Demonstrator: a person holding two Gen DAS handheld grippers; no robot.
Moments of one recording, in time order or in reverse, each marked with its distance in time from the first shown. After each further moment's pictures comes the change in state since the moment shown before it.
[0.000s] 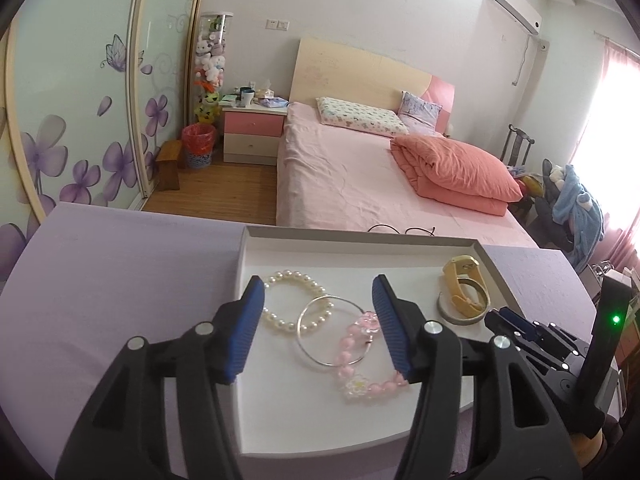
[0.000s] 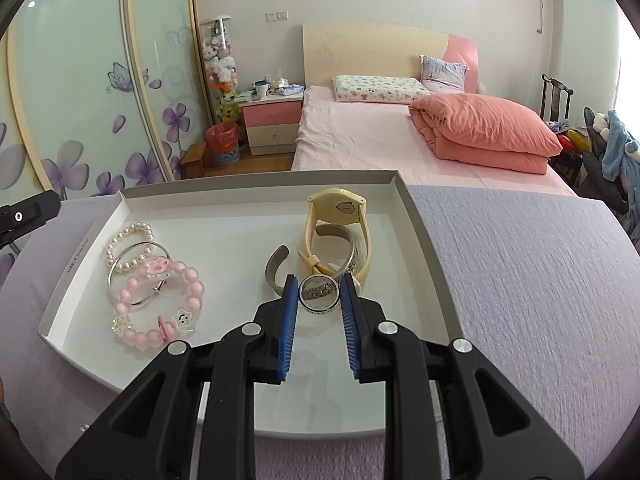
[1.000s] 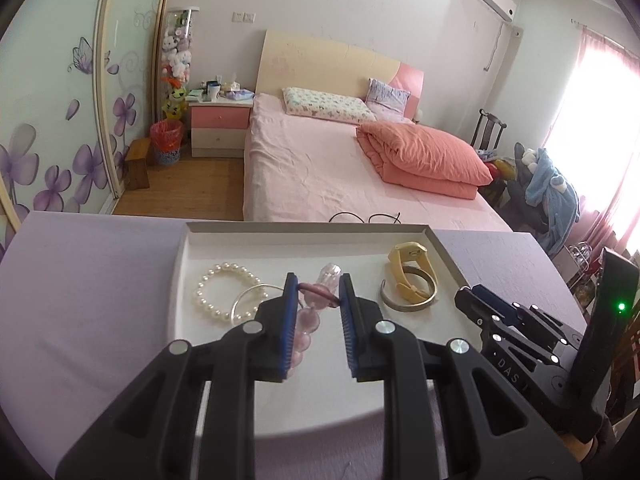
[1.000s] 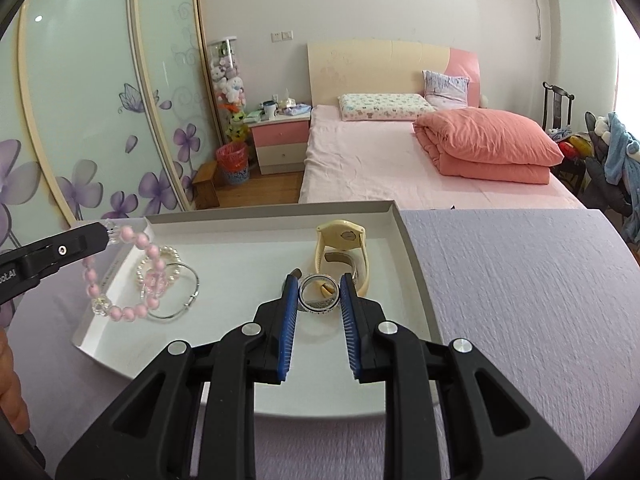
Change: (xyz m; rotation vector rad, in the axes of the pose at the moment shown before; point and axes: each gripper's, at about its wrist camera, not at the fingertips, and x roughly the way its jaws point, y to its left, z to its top) left arm 0.004 -0.051 0.004 0.049 0.050 -0.105; right arm -0.032 -0.010 0.006 0.019 -0.062 0.045
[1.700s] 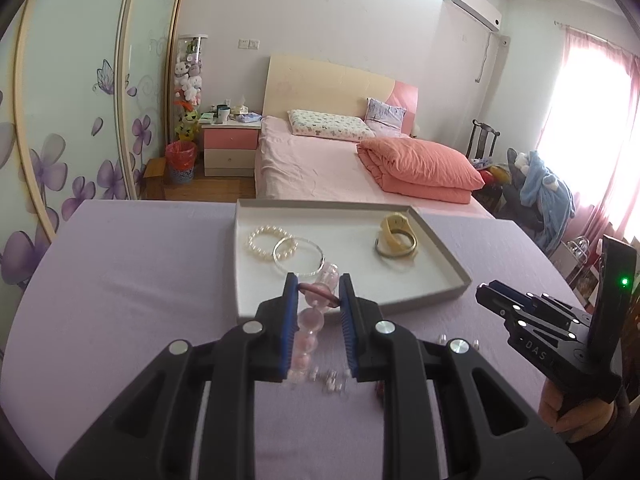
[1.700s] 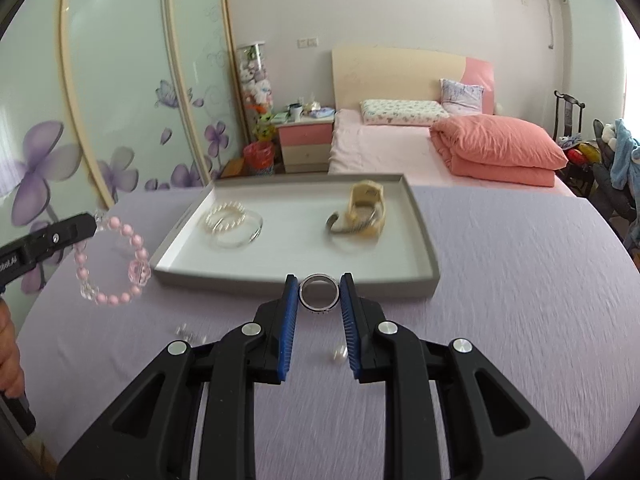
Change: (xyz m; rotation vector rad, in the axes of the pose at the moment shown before) left arm -0.134 0.010 -0.073 0.032 -0.091 0.024; right arm -0.095 0.015 -0.042 -0.032 -0.036 0.063
